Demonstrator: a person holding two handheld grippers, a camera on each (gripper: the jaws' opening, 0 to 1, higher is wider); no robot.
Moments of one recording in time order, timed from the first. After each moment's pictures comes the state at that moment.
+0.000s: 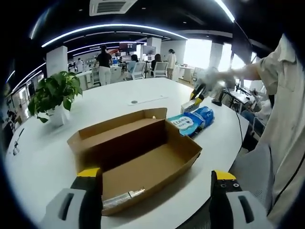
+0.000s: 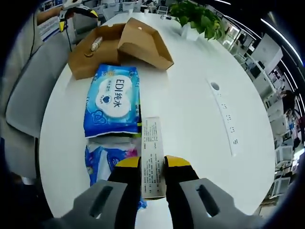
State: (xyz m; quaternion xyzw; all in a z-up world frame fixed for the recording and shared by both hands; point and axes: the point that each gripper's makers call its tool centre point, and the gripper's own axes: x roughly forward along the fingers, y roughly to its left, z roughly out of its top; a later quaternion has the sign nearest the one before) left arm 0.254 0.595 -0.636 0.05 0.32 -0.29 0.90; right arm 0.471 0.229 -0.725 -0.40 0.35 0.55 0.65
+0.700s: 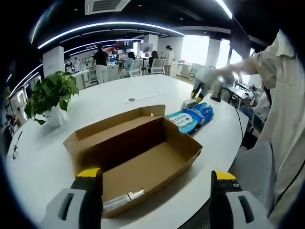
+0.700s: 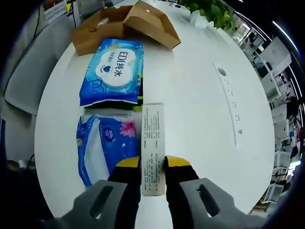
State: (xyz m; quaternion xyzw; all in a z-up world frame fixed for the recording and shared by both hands) left arm 0.256 0.591 -0.641 0.06 0.33 -0.30 0.89; right arm 0.473 0.197 -0.748 -0.45 0.37 0.55 0.60
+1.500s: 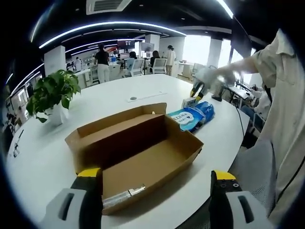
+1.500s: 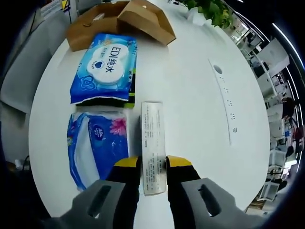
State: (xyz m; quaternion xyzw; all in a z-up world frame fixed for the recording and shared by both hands) left arm 0.253 0.598 -0.645 0.06 0.33 -0.29 0.90; right arm 0.488 0.196 -0.749 -0.46 0.36 0.52 0.62
